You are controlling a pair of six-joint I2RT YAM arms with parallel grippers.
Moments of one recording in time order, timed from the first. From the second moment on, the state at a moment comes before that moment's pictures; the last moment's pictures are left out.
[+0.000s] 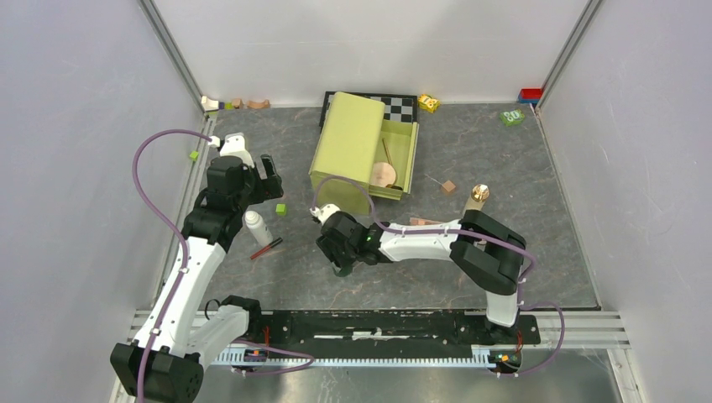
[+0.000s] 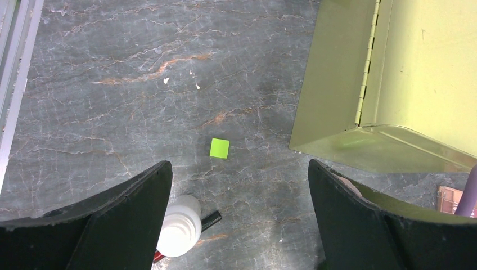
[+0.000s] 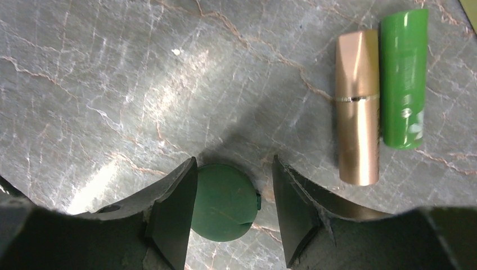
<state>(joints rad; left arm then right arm) -0.18 0.92 0.91 -0.49 -0.16 -0.26 1.14 1.89 1.16 -0.18 0.16 0.35</state>
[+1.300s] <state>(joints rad) -0.18 0.92 0.91 -0.49 -0.15 -0.26 1.10 1.72 0.98 -0.18 0.03 0.38</state>
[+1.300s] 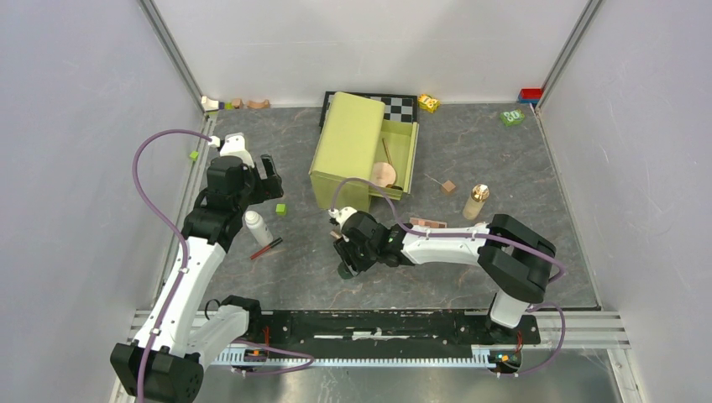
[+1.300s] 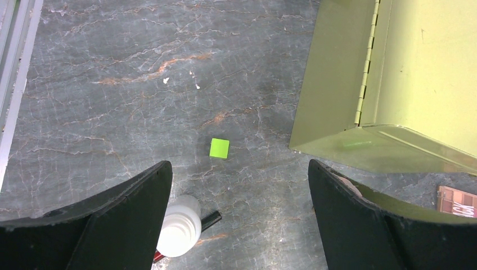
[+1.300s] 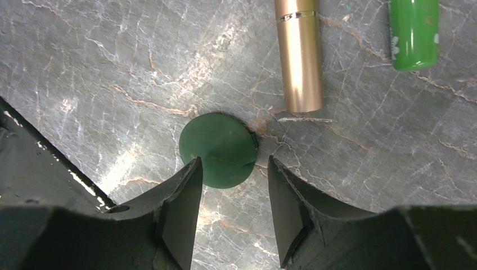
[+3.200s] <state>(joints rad) -0.18 0.92 0.91 -0.49 -0.15 -0.26 0.55 1.54 1.18 -0.08 0.23 0.23</state>
